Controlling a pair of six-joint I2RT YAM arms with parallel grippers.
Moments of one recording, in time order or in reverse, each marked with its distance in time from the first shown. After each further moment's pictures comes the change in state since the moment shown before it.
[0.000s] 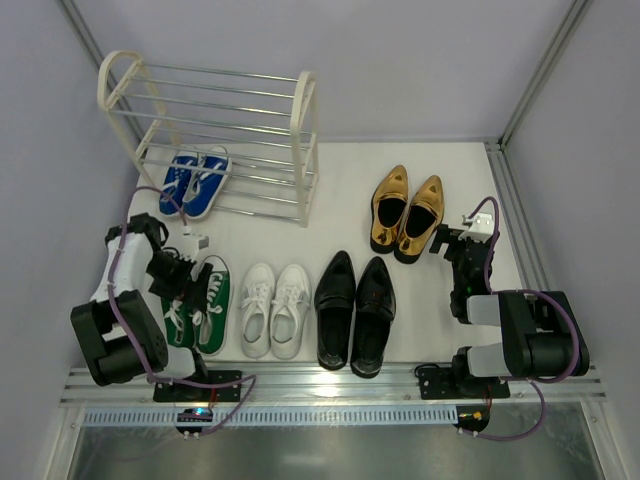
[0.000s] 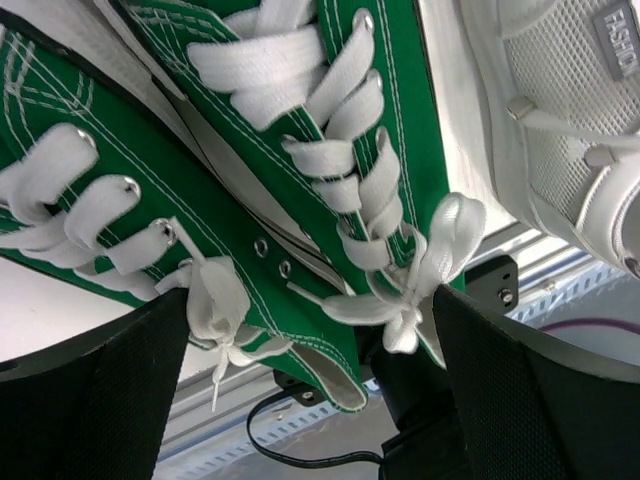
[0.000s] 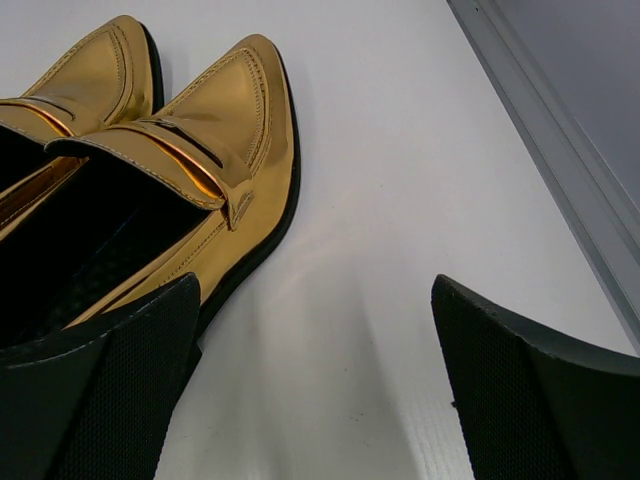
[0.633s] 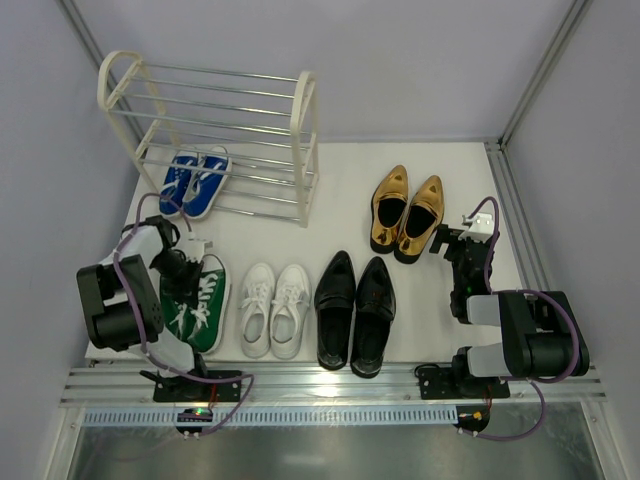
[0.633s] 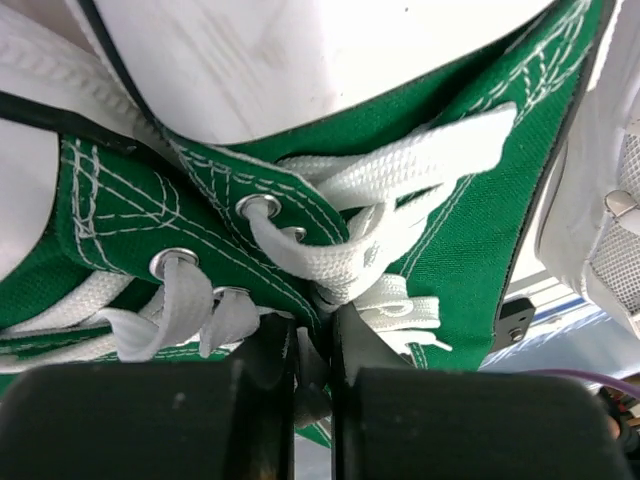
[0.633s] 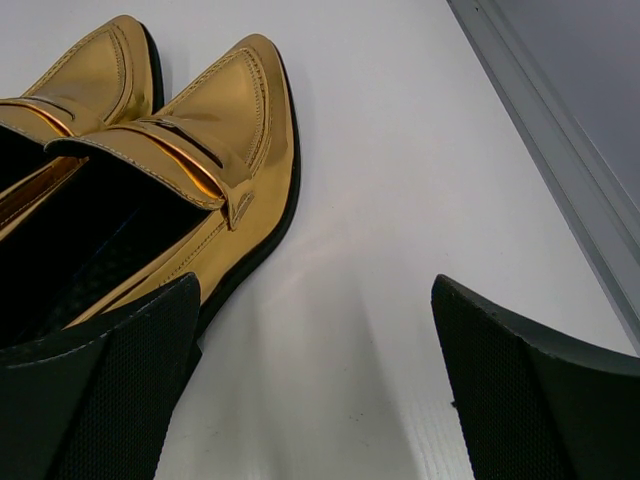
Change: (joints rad) left arm -0.046 0.209 -0.031 0.170 -0.088 -0.135; right arm 0.000 0.000 0.000 0.000 0.000 0.000
